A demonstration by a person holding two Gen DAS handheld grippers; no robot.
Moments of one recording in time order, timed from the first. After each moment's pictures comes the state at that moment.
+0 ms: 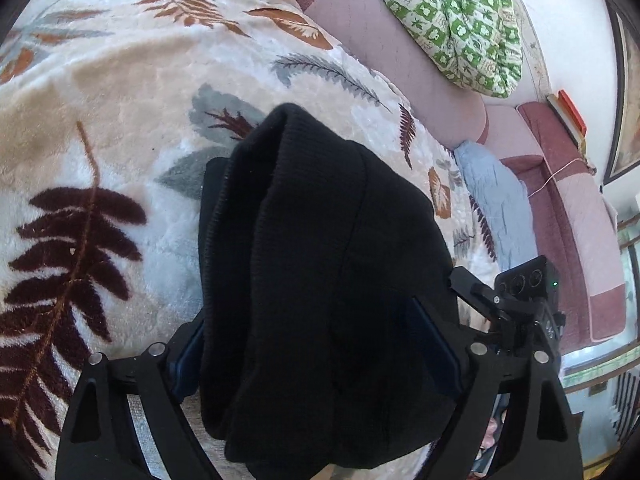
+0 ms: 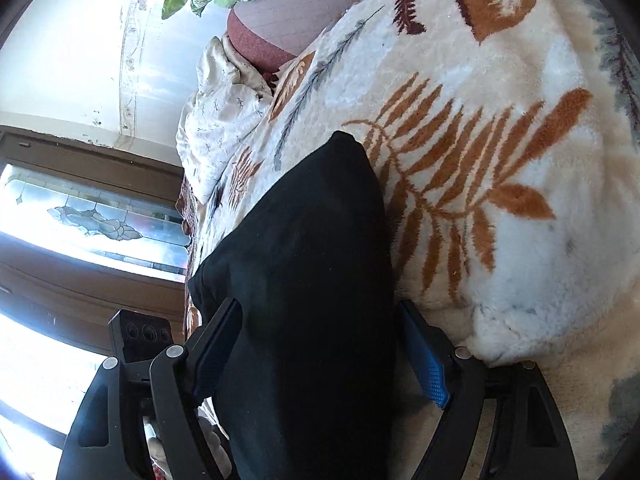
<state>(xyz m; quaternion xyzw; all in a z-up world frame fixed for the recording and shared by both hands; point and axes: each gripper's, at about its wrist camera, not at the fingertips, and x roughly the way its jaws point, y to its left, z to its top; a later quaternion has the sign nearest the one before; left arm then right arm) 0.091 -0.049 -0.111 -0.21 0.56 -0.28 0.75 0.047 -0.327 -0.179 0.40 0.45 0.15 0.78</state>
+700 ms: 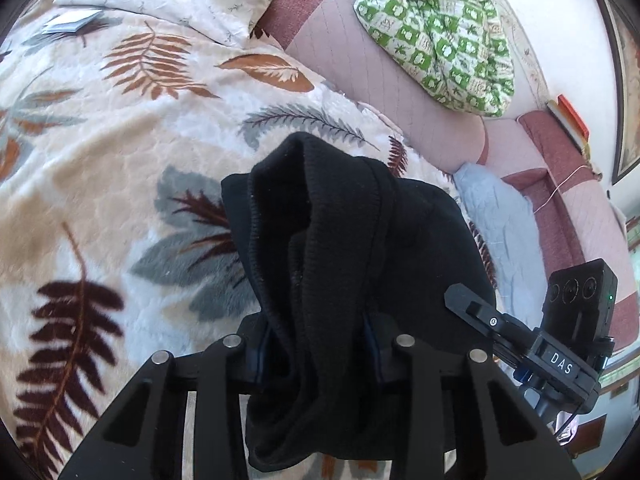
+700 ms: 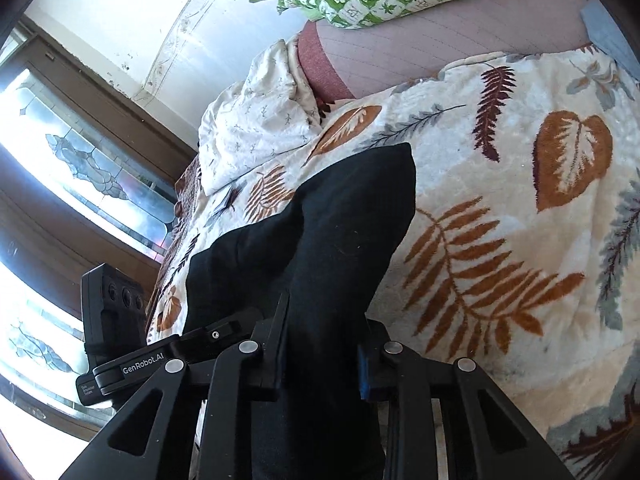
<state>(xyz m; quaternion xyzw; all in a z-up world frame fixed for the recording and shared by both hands) 0.122 -0.072 -0.079 -0.20 0.53 -0.26 0.78 0.059 -0.300 -0.095 0.24 0.43 0.14 0.86</state>
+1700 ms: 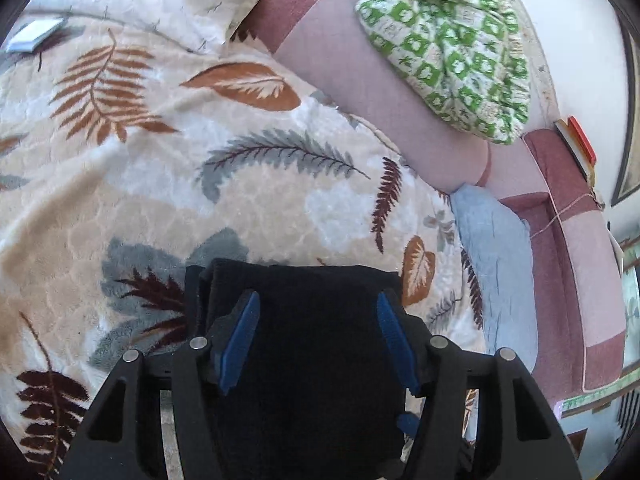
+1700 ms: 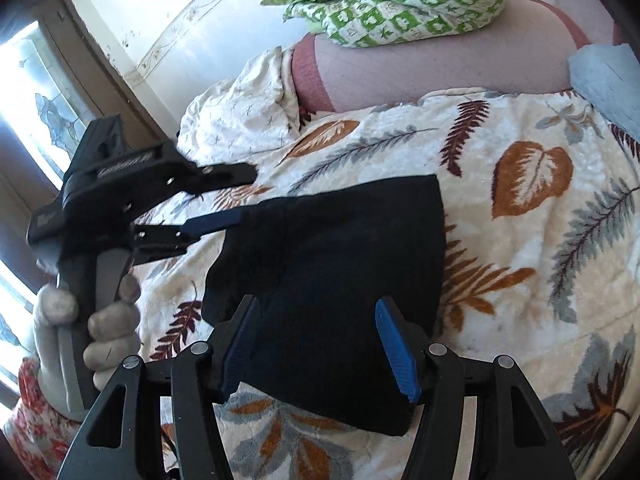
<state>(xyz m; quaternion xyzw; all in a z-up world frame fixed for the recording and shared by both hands) 0.195 -0.092 -0.079 -0.23 0.54 -0.27 0.76 0.027 -0.280 -0.100 0.15 0.41 0.09 0.90</state>
